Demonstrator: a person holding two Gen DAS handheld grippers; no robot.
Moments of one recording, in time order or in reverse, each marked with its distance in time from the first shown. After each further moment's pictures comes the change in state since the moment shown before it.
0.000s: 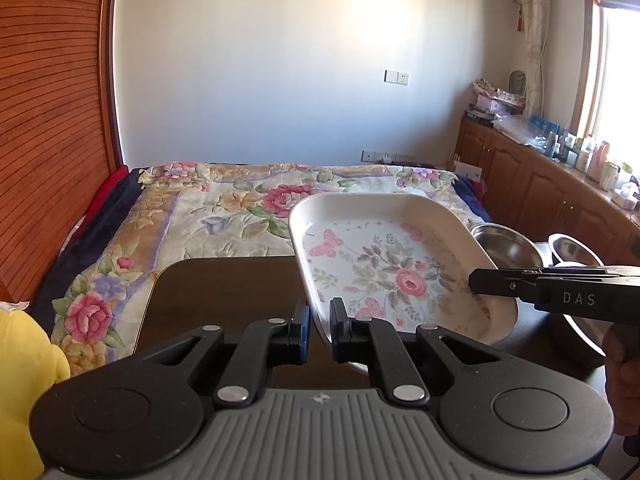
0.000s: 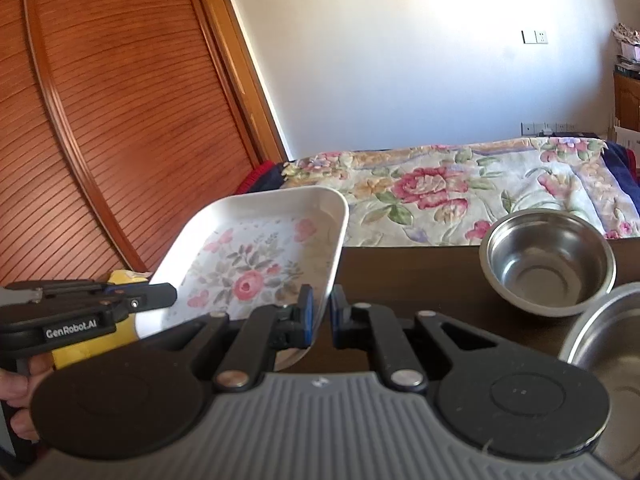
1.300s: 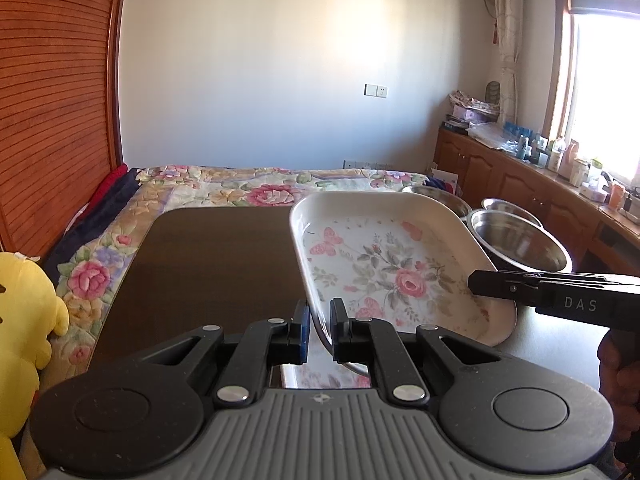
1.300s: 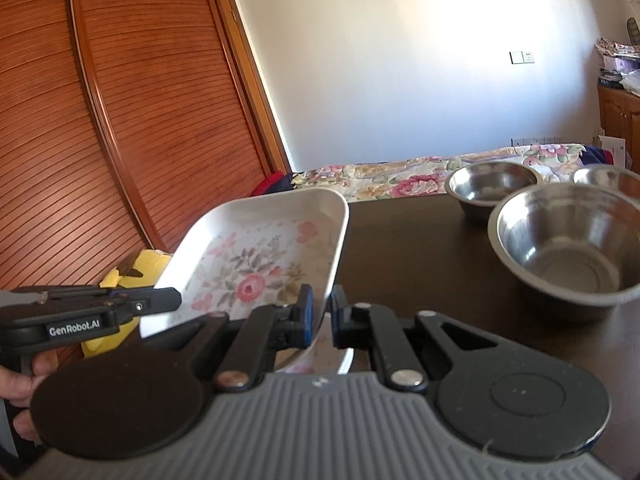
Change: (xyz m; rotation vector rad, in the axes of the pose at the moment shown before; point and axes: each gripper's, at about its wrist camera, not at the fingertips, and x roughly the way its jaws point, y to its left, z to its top) left arm -0.093 -0.042 -0.099 0.004 -0.057 -0.035; right arm -0.093 0.012 -0.090 -0.012 -0.091 0.003
